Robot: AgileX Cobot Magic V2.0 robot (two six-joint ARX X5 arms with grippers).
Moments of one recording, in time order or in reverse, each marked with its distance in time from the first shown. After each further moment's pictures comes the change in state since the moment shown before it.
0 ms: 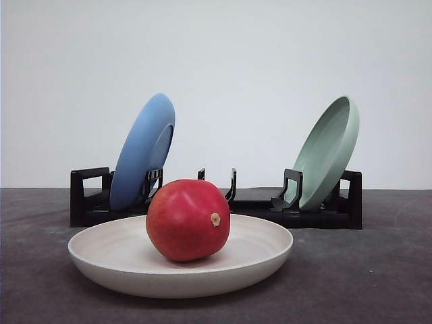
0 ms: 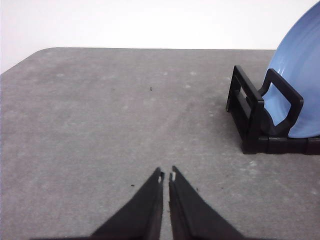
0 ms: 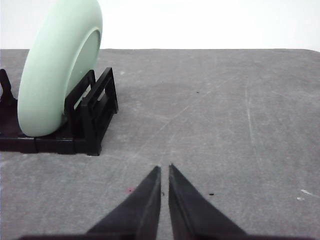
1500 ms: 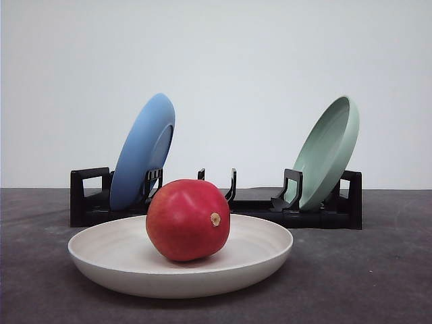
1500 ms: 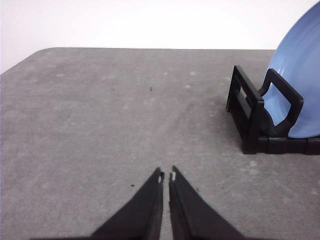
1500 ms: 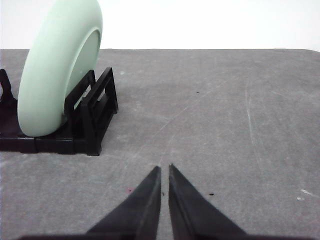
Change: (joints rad) left_arx 0.000 0.000 0.000 0.000 0.000 0.000; right_arx 0.000 0.000 0.000 0.000 0.000 0.000
